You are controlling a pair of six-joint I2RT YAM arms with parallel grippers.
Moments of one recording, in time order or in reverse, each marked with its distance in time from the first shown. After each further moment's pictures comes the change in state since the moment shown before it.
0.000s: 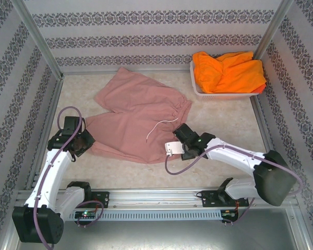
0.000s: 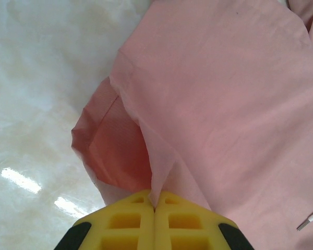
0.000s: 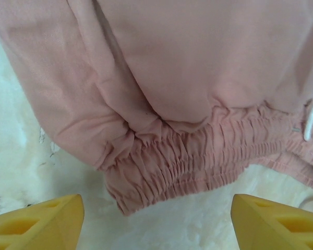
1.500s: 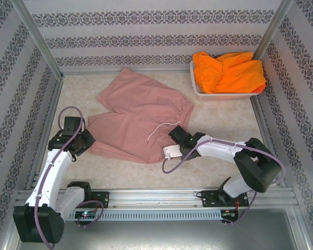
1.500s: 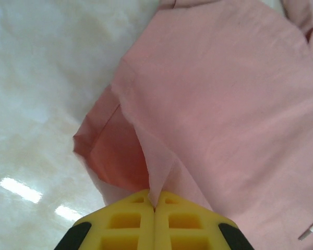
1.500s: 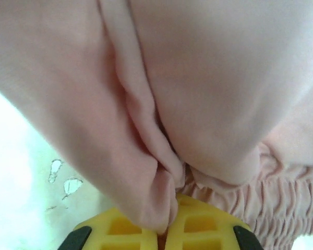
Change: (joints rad) left arm 0.016 -0.002 0.011 0.025 -0.005 0.042; right arm -0.007 0.159 -0.003 0.046 -0.024 -0.027
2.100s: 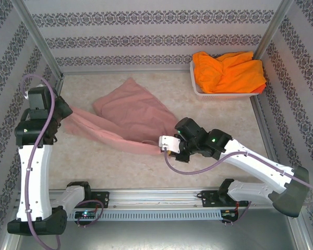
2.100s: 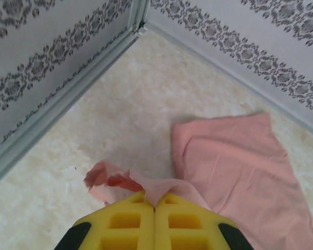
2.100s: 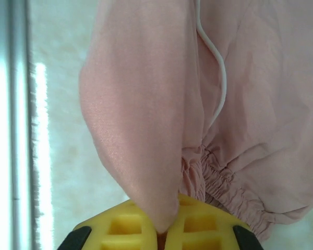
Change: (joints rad) left arm 0.071 0.101 0.703 -0.208 -0.195 0.212; right arm 0.125 -0.367 0.262 -0.352 -0.423 0.513
